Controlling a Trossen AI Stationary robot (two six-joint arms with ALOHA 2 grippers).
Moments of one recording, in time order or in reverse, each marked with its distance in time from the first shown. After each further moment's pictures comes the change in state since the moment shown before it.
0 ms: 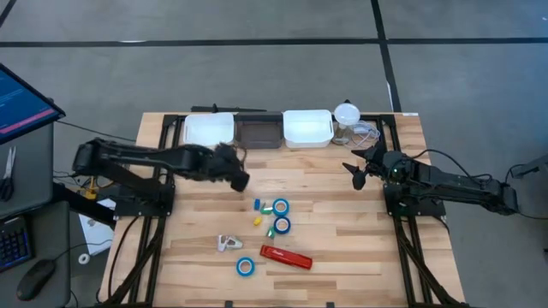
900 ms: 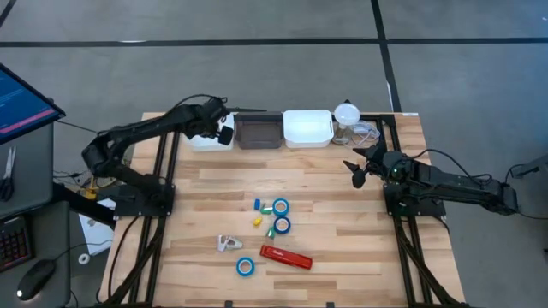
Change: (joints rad) left arm 0.659 0.144 0.000 0.011 0.048 0.417; right arm 0.000 0.000 0.000 -0.001 0.049 0.000
